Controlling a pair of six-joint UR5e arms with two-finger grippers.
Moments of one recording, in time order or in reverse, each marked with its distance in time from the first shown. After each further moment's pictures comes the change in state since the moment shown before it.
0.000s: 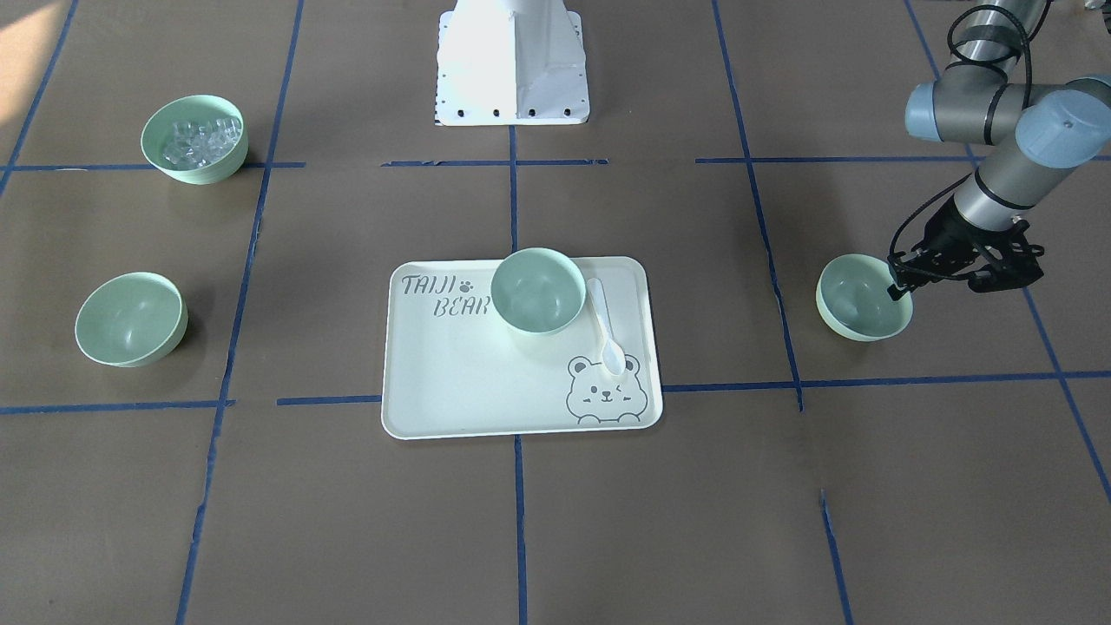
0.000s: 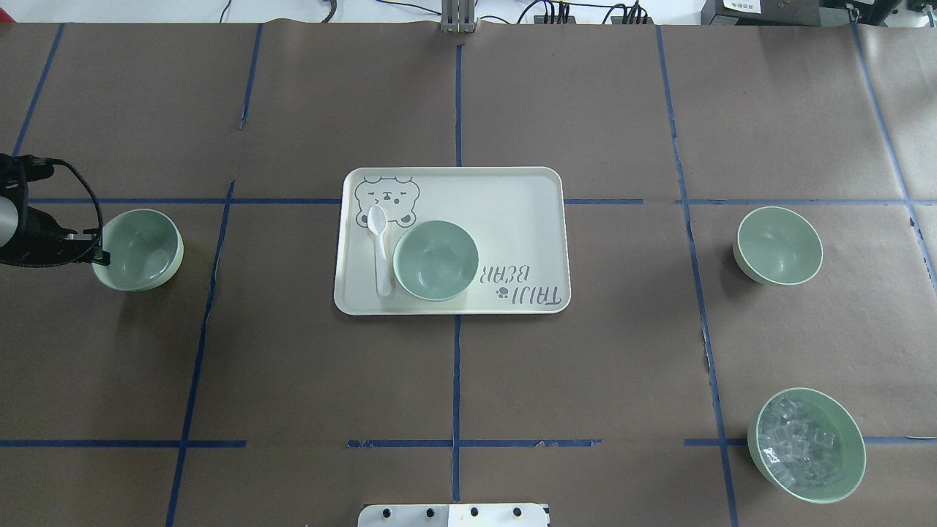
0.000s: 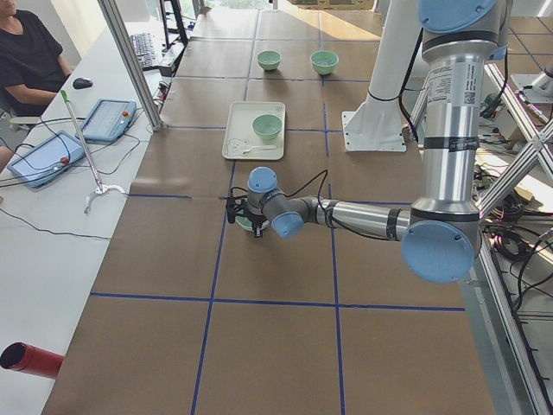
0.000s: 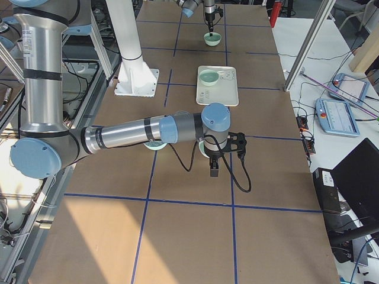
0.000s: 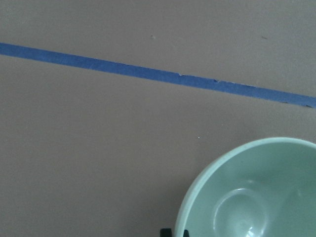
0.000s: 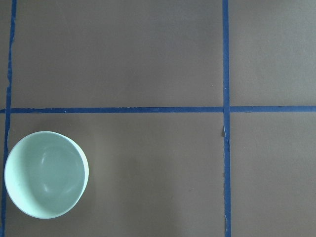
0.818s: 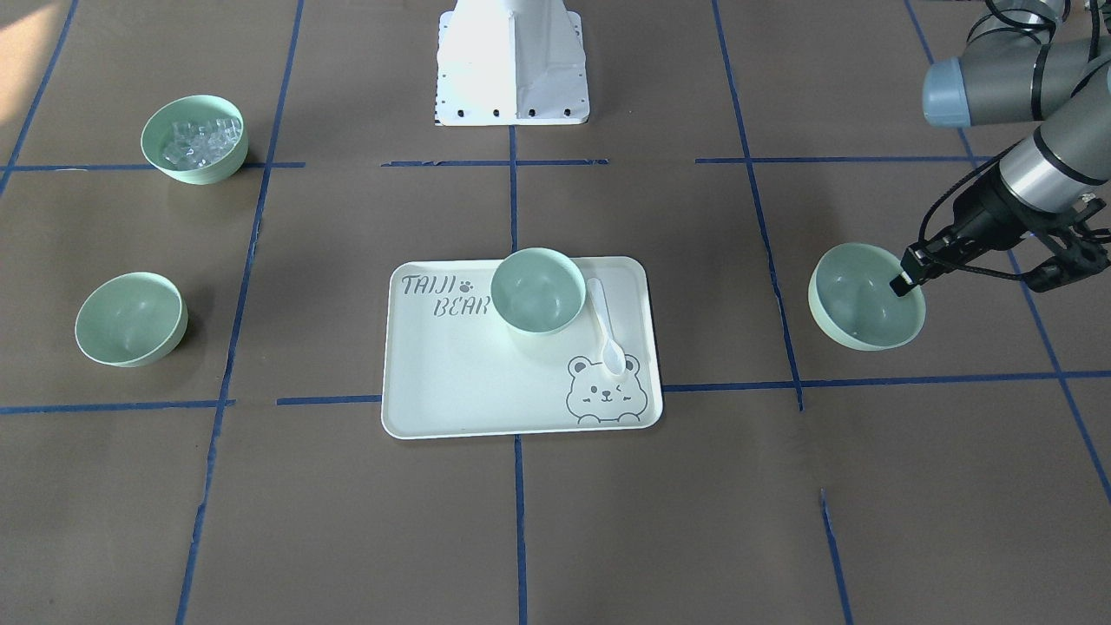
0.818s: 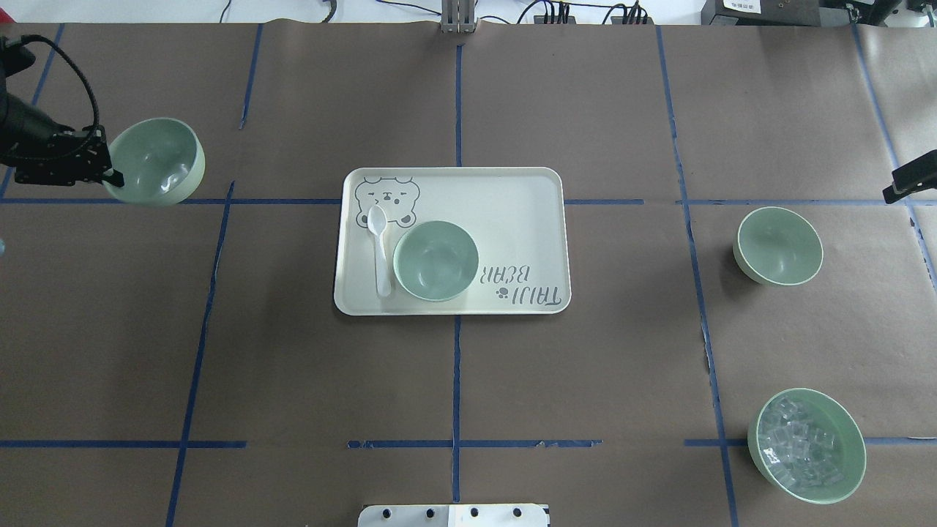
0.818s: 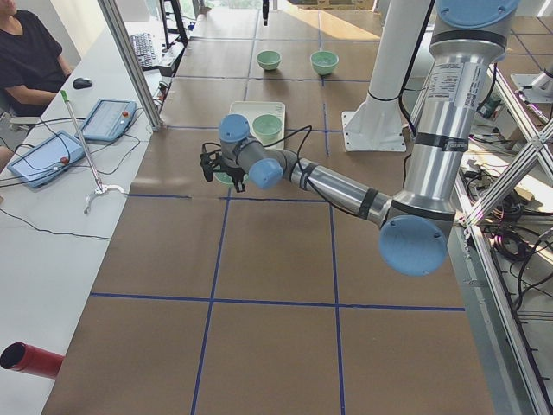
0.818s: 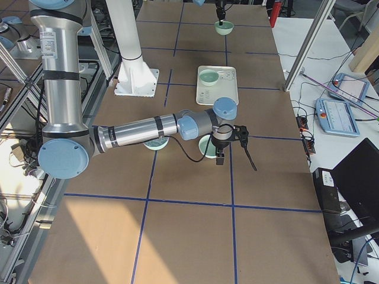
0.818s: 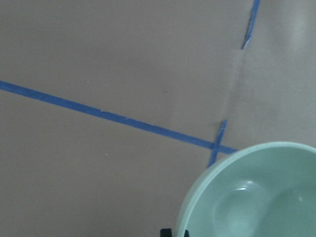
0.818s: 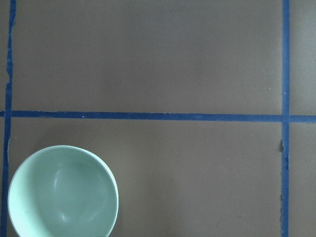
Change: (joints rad) left arm -0.154 -0.237 -0.182 0.400 -0.173 -0.151; right arm -0.276 0.064 -0.087 0.221 -0.122 0.308
